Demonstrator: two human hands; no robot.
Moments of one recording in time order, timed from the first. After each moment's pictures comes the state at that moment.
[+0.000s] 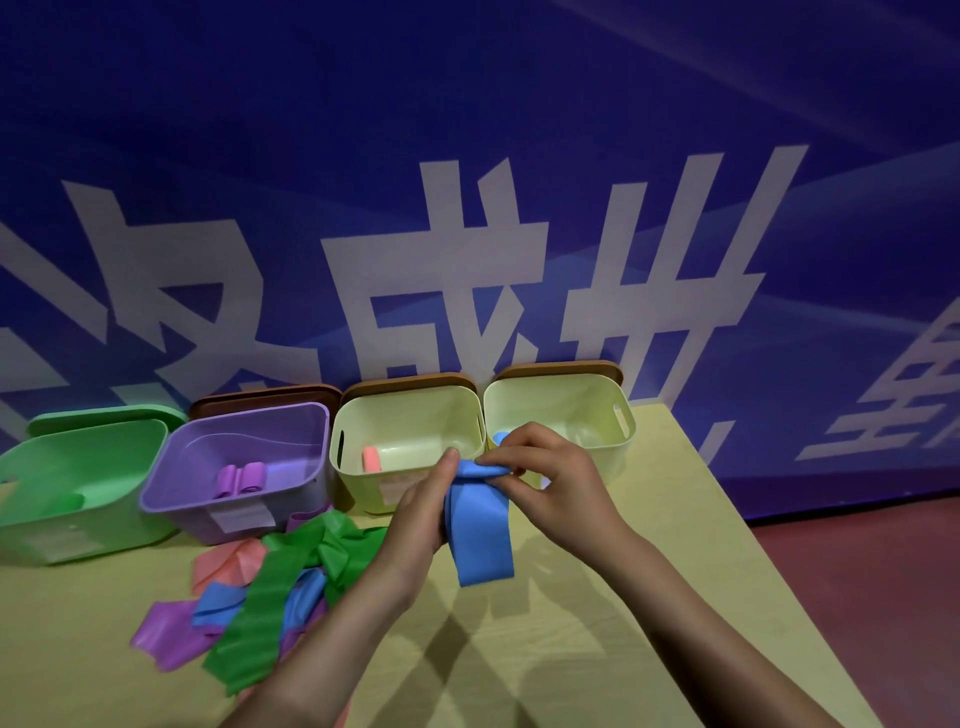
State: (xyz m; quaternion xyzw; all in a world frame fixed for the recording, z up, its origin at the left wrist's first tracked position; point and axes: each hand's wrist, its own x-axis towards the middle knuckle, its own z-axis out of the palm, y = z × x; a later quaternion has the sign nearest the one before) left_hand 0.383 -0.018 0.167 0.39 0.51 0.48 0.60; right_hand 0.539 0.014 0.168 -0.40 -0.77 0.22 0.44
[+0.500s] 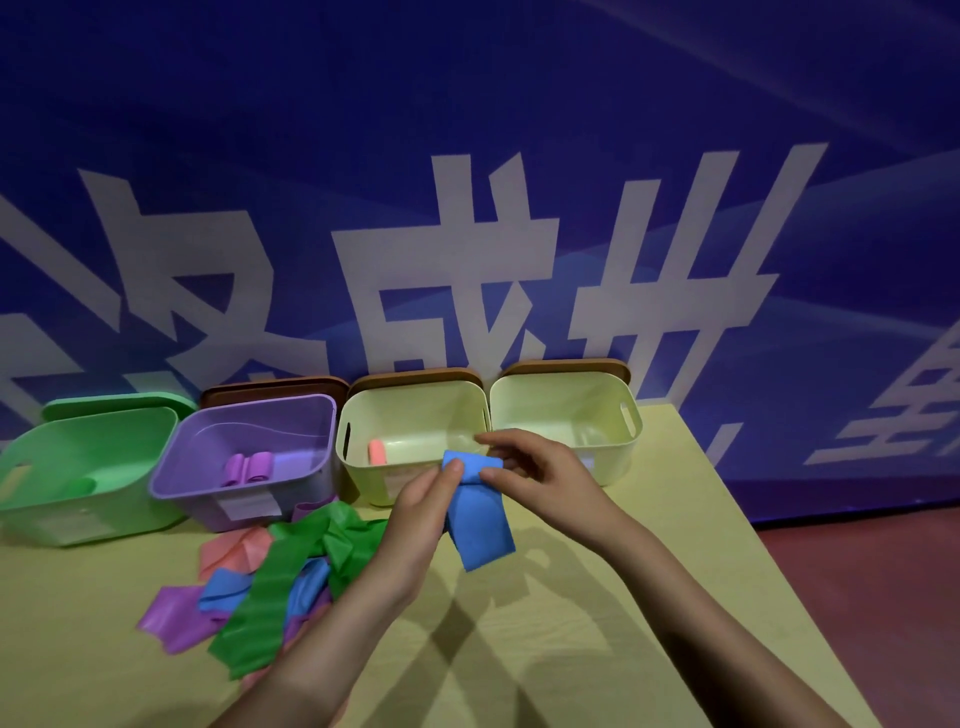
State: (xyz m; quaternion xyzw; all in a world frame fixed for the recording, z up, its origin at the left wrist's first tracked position) left_hand 0.380 -0.017 0.154 0.39 0.54 0.51 0.54; right_hand 0.535 0.016 0.174 -0.43 -0.69 0.46 0.36
